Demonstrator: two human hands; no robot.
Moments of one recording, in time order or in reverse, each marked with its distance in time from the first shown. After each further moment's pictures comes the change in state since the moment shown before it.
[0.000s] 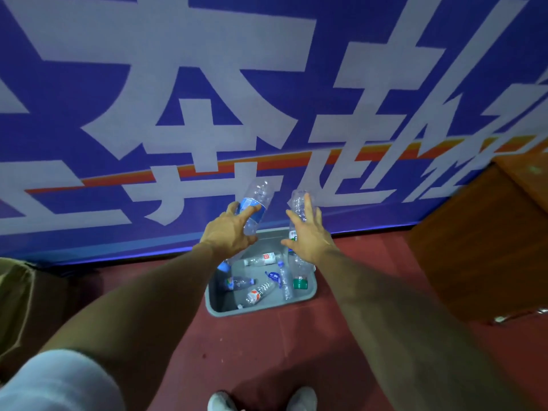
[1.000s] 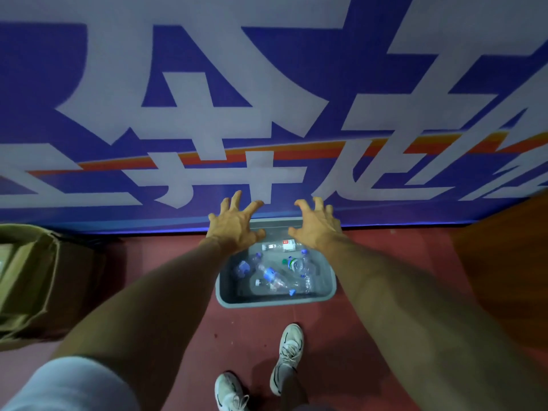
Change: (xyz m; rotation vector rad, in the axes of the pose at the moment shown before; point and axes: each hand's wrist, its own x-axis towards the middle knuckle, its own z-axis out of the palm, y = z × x) left_hand 0.103 -0.020 0.037 0.090 -0.113 -0.210; right_hand 0.141 0.024 0.017 -0.067 -0.124 -0.021
